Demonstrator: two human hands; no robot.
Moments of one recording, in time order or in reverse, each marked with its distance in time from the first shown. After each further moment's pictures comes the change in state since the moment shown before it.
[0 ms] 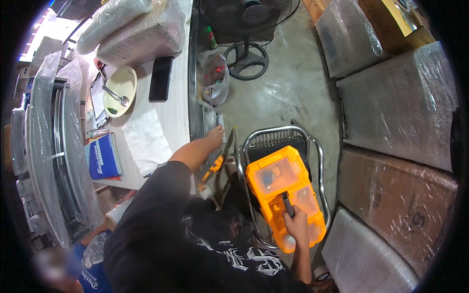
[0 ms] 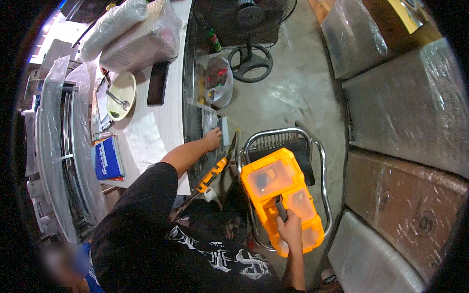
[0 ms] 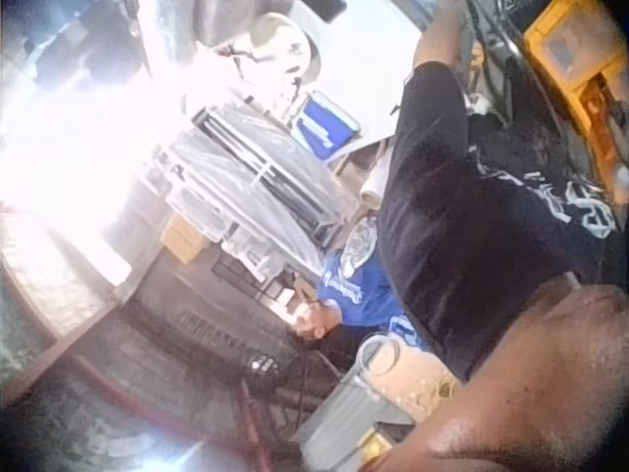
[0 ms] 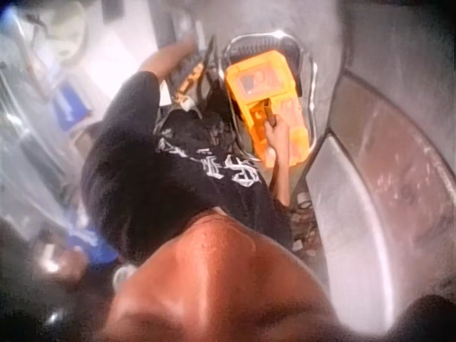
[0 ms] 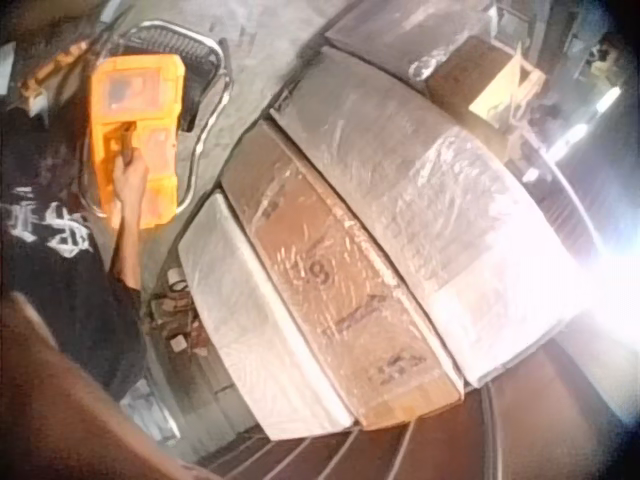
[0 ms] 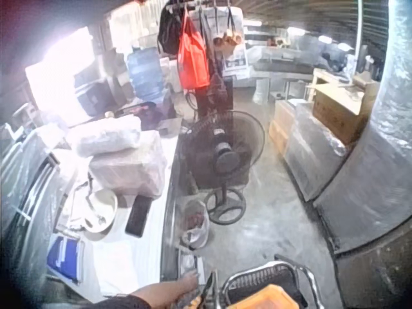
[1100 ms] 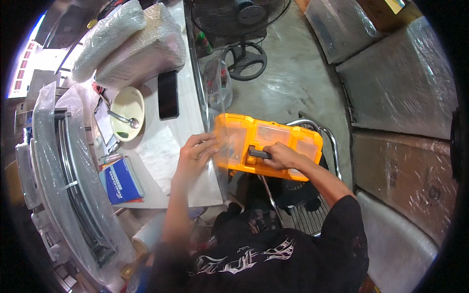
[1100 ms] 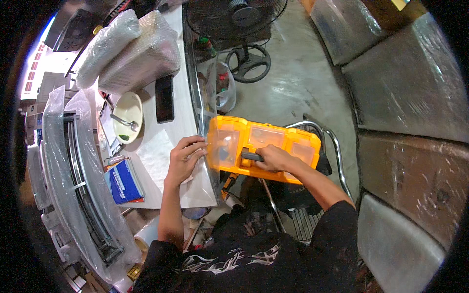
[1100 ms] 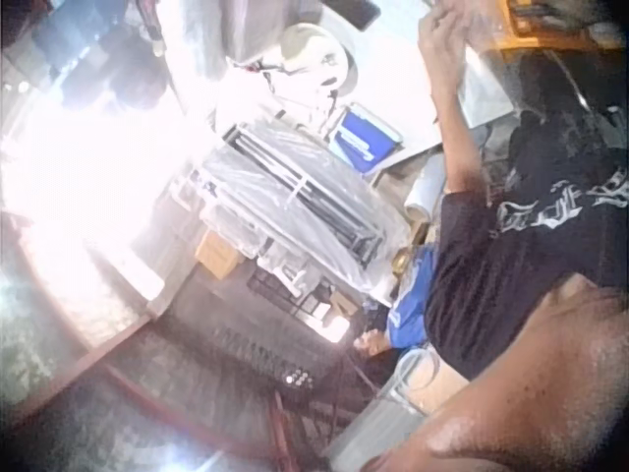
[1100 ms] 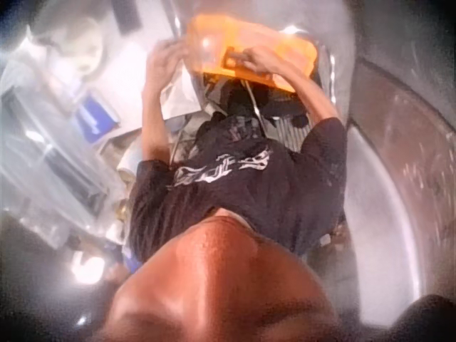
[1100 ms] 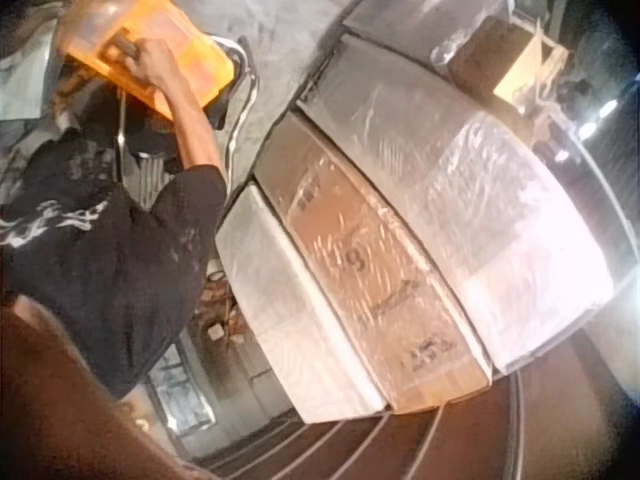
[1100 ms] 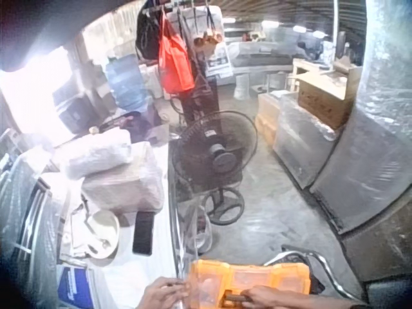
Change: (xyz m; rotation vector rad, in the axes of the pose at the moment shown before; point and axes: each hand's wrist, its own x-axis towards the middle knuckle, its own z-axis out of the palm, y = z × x) left_hand -0.279 -0.047 -0.153 -1.415 1.105 -0.542; right_hand 0.220 -0.128 0.080 -0.315 -0.543 -0.648
